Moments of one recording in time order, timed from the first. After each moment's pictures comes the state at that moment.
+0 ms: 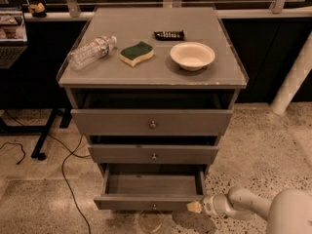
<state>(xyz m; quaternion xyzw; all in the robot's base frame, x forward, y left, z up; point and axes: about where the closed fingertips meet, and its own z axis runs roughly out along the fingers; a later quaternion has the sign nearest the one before) 0.501 -0.195 0.182 -0.15 0.91 0.34 0.18</state>
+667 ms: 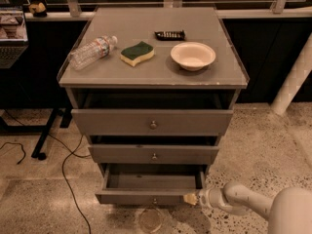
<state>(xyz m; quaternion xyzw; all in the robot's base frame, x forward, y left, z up) 0.534 -0.183 0.199 -0.14 0.91 0.33 0.22</state>
